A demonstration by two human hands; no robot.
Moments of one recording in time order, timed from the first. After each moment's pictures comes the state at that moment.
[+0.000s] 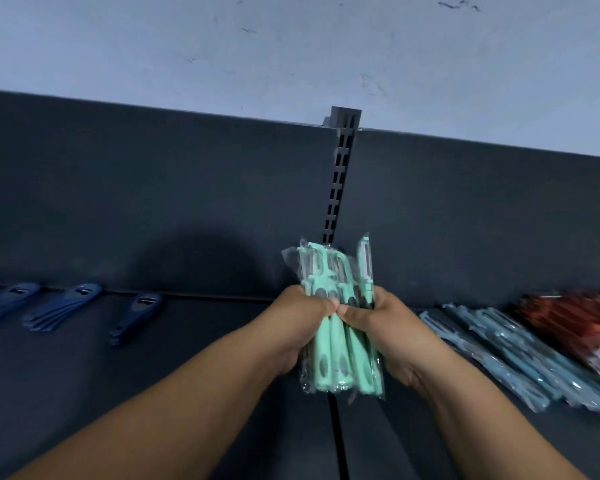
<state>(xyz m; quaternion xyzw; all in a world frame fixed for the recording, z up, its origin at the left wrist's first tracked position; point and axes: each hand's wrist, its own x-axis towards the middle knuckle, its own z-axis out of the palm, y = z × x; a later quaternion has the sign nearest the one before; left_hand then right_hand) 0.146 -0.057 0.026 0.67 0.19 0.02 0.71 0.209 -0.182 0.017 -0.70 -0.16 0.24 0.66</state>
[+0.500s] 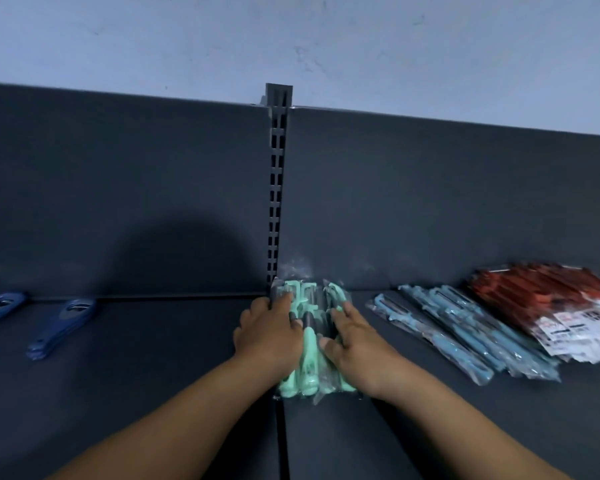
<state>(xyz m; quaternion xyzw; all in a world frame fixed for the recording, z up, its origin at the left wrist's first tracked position) 0.178 -0.098 -0.020 0.93 0.23 0.02 0.29 0.224 -0.237 -0.018 -0.93 -0.23 0.16 0.23</state>
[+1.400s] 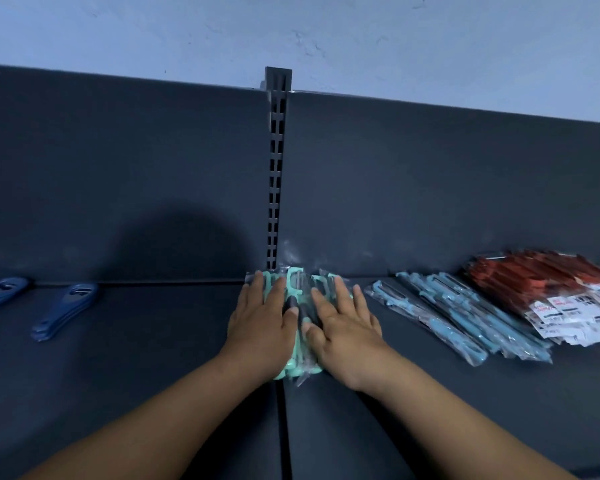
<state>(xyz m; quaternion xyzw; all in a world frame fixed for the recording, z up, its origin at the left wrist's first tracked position) 0.158 -0.091 -0.029 0.95 0.15 0.04 0.28 0.202 -0.226 -0.017 -0.94 -0.27 0.12 0.15</state>
